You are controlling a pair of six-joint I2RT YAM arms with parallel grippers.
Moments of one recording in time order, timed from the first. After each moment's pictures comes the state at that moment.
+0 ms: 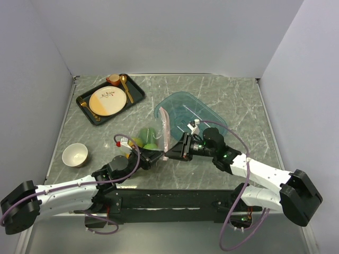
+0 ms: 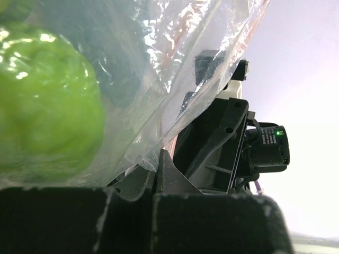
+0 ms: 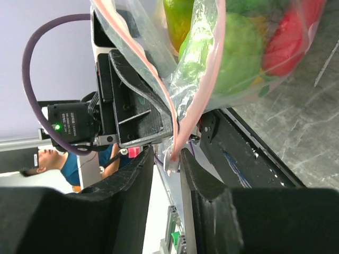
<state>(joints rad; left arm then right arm) -1.03 0.84 0.20 0.54 -0.27 -1.59 0.73 1.09 0.51 0.28 -0.55 1.23</state>
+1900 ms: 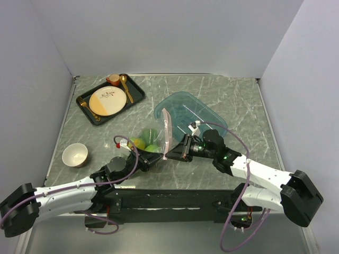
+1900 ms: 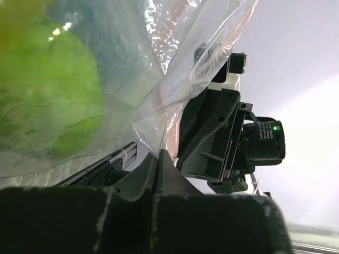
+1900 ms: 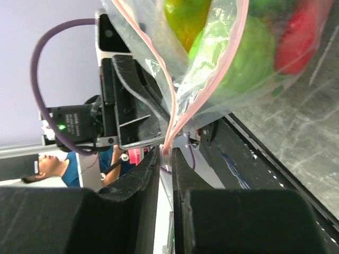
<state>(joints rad) -1.01 0.81 0.15 0.56 -0.21 -1.62 0.74 1.08 0.48 0.29 -0.50 1.25</state>
